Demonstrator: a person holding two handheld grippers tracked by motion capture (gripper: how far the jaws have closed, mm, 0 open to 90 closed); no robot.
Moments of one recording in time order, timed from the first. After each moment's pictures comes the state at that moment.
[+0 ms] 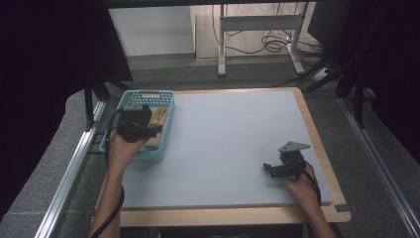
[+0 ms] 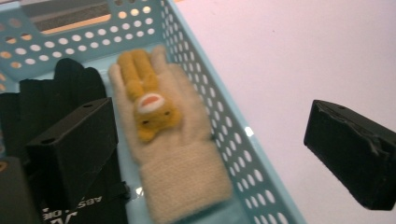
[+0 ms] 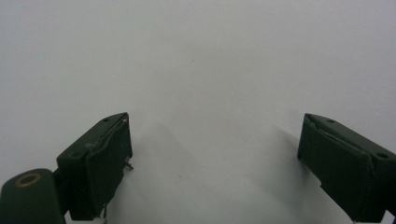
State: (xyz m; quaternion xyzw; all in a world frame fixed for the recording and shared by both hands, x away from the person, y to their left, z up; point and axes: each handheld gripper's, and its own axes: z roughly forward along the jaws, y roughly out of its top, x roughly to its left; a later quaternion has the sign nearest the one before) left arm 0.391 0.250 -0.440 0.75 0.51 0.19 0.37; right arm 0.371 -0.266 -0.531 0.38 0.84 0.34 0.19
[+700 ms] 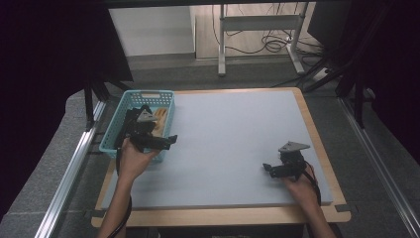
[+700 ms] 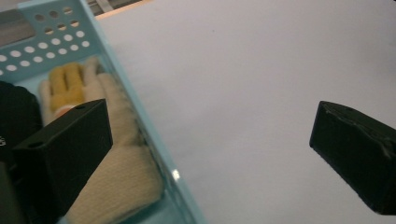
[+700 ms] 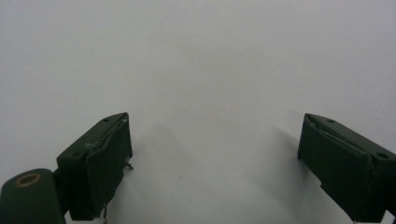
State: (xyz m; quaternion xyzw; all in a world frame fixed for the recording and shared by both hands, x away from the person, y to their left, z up) left arm 0.362 0.206 -0.440 0.78 0.45 0.18 0.39; right arm 0.371 -0.266 -0.531 0.38 0.84 0.34 0.19
